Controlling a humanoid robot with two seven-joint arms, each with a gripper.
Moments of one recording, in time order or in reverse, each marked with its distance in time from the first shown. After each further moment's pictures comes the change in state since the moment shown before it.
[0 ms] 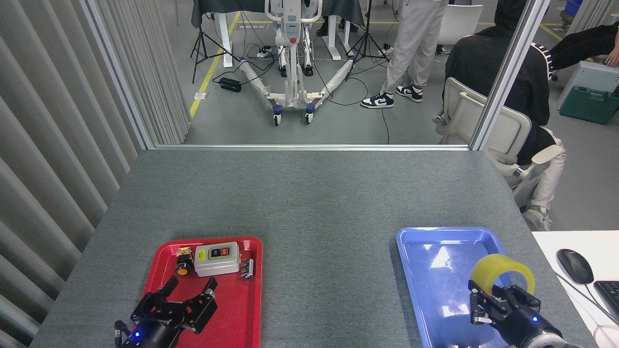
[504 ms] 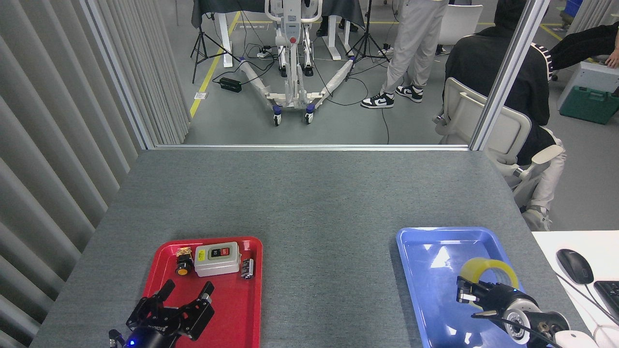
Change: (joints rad) left arm 0.046 -0.037 0.048 -0.032 -0.026 -0.050 0.002; right arm -0.215 -0.052 0.211 0.188 -0.243 0.219 0.174
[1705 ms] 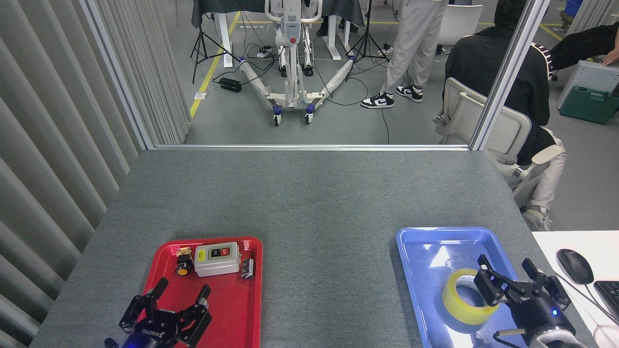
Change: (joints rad) left arm 0.032 -0.025 0.048 0.012 -0.198 -0.066 0.139; right arm 0.224 0.087 -0.256 -0.158 0.176 -0.112 -0.541
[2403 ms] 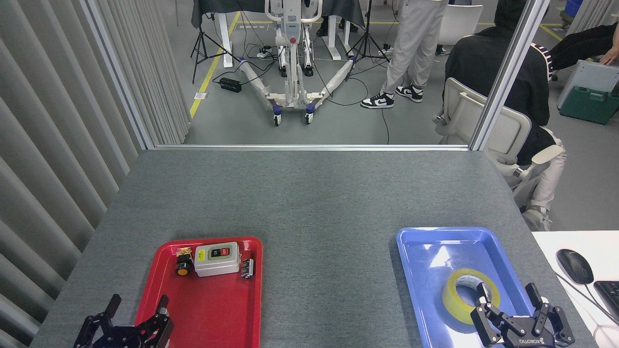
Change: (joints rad) left arm 0.081 -0.069 0.207 0.005 -0.118 0.029 -0.015; right arm 0.184 0.091 -0.033 -0.082 0.145 -0.065 -0.306
